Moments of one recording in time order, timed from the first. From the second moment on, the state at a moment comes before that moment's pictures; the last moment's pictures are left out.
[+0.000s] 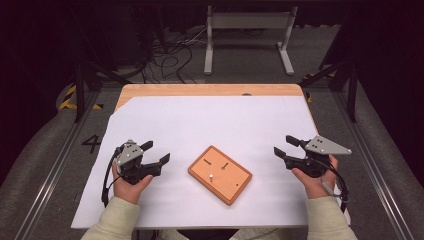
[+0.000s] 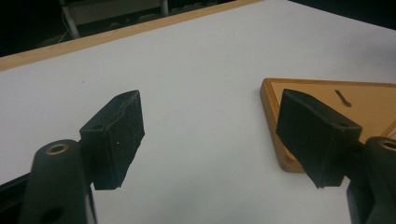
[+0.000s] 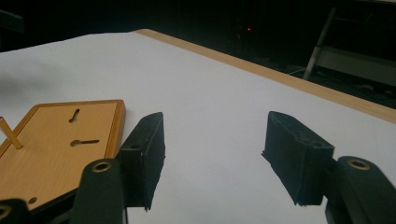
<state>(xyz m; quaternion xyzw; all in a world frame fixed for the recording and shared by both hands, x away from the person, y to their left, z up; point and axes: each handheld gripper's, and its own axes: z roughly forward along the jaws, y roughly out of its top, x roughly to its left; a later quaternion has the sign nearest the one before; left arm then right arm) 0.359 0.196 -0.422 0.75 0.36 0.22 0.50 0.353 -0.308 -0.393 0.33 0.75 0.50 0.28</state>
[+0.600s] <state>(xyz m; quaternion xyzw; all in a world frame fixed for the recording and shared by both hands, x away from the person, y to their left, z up) 0.362 0.182 -0.417 0.77 0.35 0.21 0.49 0.344 -0.312 -0.388 0.34 0.75 0.50 0.27</state>
